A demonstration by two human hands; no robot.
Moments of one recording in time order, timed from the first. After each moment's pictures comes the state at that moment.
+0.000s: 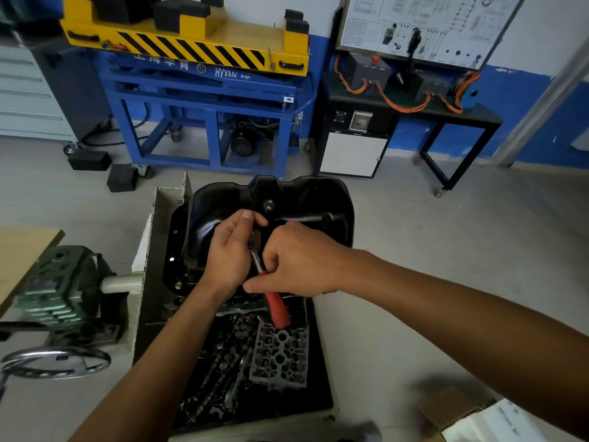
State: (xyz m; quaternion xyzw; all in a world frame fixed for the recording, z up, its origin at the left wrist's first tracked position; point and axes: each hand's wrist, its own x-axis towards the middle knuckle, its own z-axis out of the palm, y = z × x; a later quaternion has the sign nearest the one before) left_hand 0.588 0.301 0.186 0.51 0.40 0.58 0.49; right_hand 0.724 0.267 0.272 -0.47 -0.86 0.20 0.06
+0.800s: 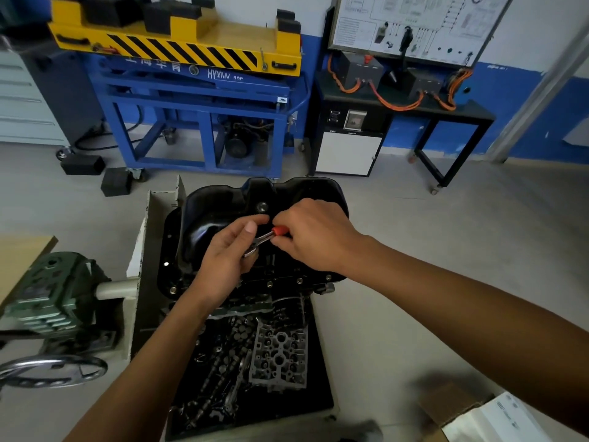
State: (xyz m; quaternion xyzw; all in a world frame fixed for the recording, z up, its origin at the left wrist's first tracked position) left_hand 0.577 0.299 0.179 0.55 0.34 0.51 0.56; right_hand 0.753 0.299 0.262 -0.50 -0.86 -0.03 0.09
